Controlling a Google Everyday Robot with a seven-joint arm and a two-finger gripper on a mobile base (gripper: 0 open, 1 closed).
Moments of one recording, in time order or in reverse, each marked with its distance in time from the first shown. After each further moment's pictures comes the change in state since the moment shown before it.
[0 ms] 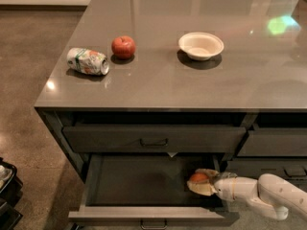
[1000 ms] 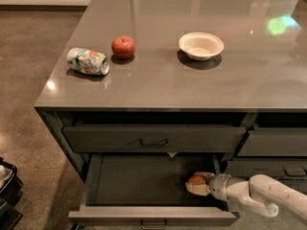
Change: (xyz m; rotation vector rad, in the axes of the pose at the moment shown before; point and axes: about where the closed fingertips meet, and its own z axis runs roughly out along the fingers) arm 0.043 -0.034 0.030 0.041 0.068 0.057
